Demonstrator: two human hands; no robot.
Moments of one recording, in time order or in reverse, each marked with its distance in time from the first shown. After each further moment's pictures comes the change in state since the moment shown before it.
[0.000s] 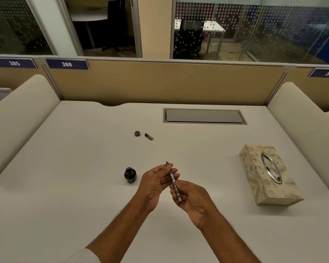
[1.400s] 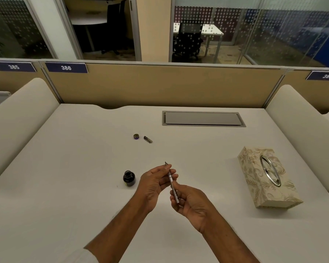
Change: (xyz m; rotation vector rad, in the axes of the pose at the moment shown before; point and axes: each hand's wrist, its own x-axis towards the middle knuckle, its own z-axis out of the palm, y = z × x) left_hand 0.007 0.004 0.002 0.010 0.005 0.004; right_hand -0.001 -0.006 0.000 -0.055 -0.042 0.072
